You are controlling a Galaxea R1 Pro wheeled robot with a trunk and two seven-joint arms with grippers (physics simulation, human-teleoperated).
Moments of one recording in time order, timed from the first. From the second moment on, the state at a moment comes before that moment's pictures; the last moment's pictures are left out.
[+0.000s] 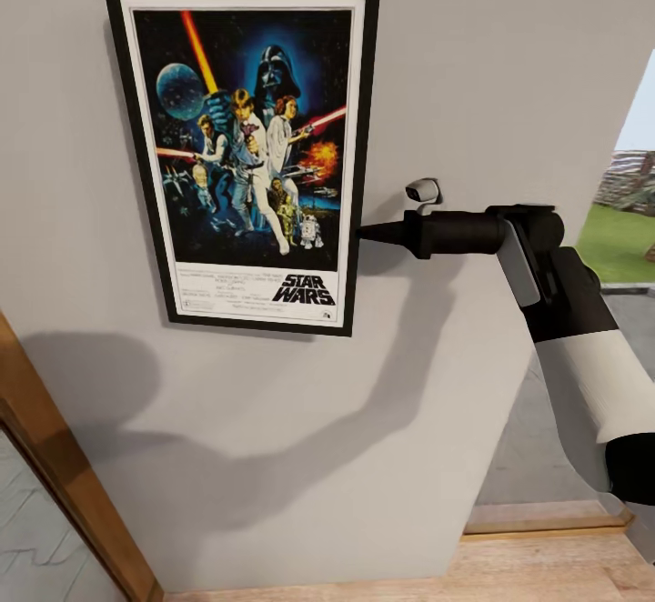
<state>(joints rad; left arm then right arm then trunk) 0.02 0.07 0.23 -0.61 0.00 -0.09 -0.02 -1.24 -0.19 0.21 -1.21 -0.39 0.84 1.33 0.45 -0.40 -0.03</state>
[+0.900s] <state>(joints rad) 0.02 0.07 0.23 -0.61 0.00 -0.09 -0.01 -1.24 -0.22 0.31 -1.24 -0.47 0.78 1.42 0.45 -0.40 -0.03</state>
